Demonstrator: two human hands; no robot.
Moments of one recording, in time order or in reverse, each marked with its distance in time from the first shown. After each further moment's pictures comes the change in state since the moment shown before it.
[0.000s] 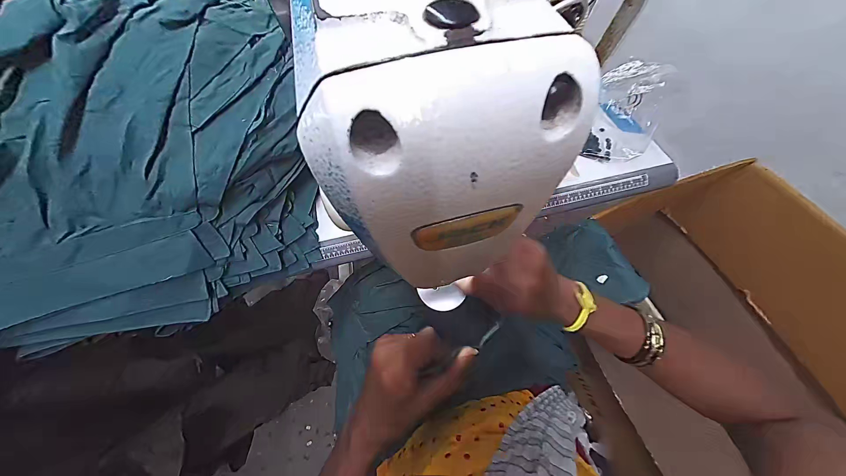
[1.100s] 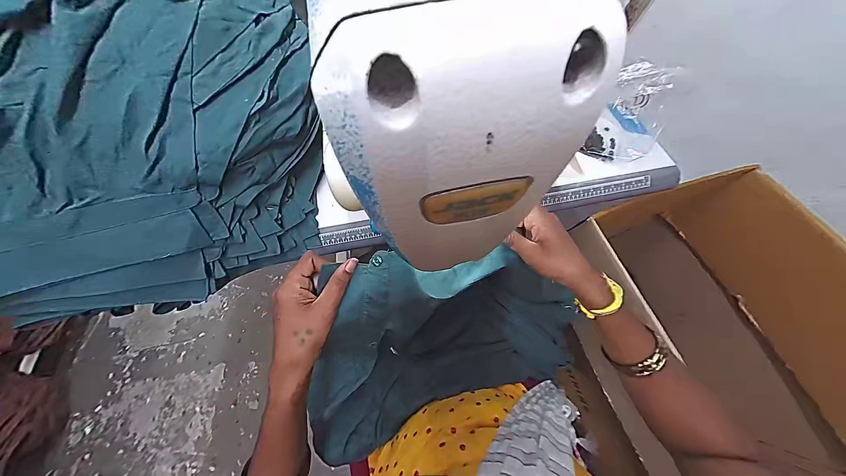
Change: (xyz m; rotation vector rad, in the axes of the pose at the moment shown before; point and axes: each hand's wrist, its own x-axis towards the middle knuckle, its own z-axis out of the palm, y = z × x) left_hand 0.004 -0.063 -0.061 0.066 0.235 -0.514; right_hand -0.032 0.032 -0.015 0.549 -0.307 0.924
